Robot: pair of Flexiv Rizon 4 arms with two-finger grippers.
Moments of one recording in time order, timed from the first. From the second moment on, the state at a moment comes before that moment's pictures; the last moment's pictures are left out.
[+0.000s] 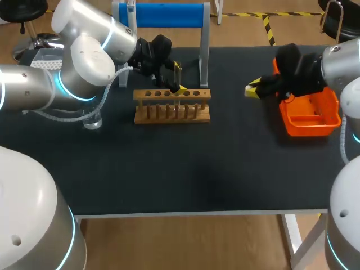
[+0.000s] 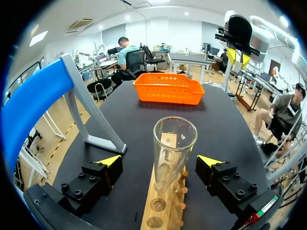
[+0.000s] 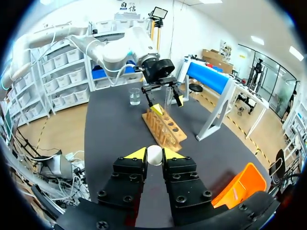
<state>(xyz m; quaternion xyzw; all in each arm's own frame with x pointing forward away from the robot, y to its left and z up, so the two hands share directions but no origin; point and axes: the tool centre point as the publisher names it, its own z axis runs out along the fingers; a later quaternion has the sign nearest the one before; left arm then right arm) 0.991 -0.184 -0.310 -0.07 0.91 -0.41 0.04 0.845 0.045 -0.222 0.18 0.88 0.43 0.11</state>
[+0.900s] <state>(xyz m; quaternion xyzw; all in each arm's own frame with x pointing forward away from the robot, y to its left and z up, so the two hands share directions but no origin) 0.991 -0.184 -0.310 -0.07 0.91 -0.41 0.04 0.921 0.121 -0.200 0.08 0.90 0.42 0.07</state>
